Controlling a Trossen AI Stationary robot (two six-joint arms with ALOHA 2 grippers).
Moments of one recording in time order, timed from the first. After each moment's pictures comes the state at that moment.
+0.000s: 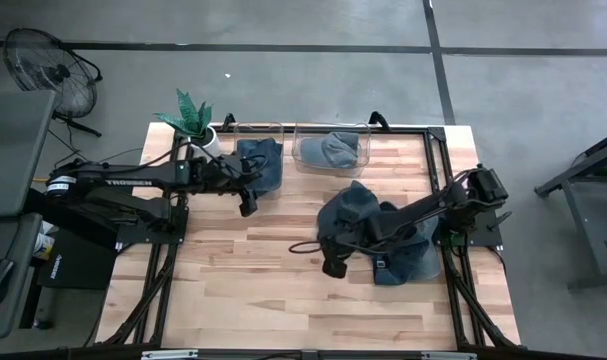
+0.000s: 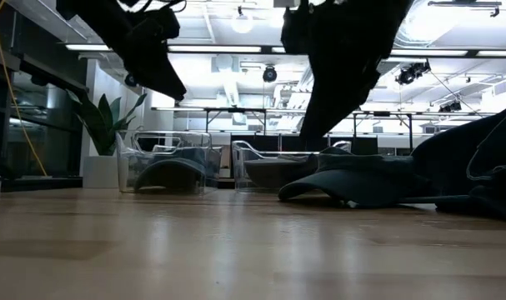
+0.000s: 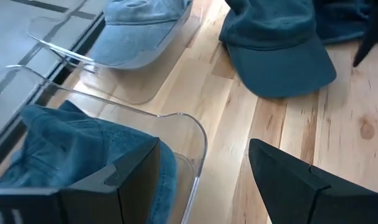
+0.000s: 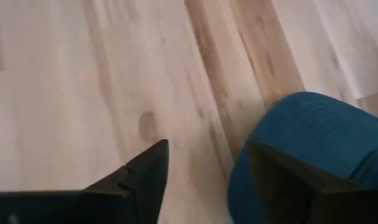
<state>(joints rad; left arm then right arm) 0.15 1.06 0.77 -0.36 -0.18 -0.08 0.29 1.76 1.19 -0.51 0.28 0.52</state>
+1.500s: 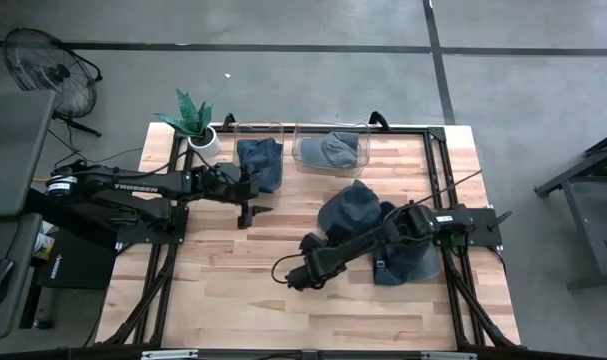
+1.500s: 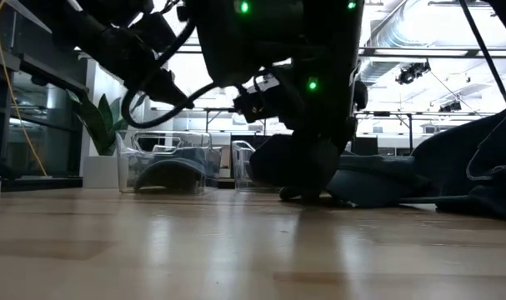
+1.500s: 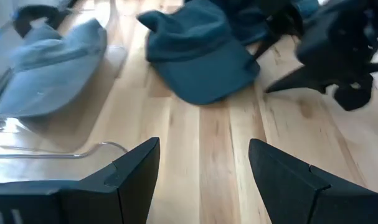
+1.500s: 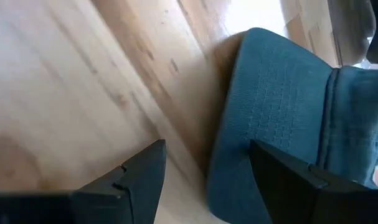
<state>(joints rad) 0.15 1.08 0.57 -0.01 0.08 0.13 0.35 2.39 1.89 -1.39 0.58 0.99</state>
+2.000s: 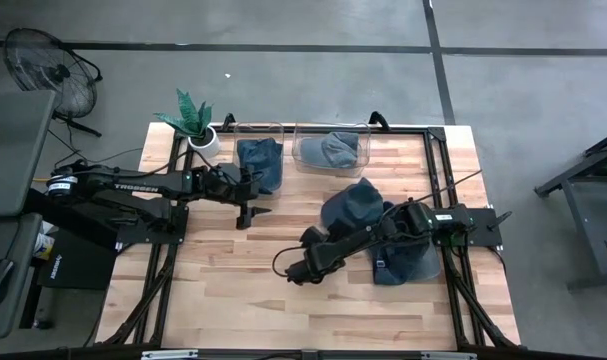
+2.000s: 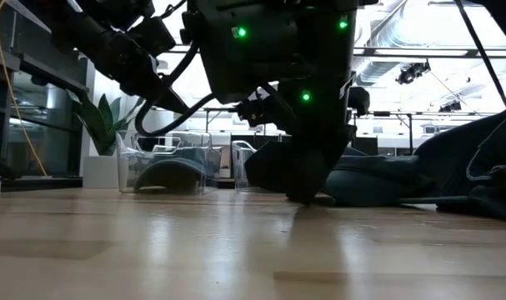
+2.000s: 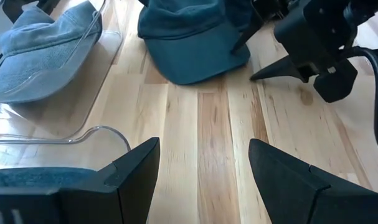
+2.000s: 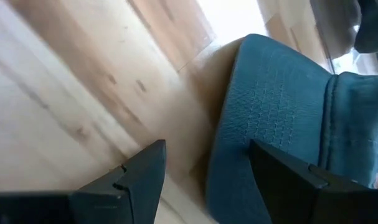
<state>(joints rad) 0.15 1.08 0.57 -0.05 0.08 0.13 0.32 2.39 1.86 -1.38 0.62 1.08</state>
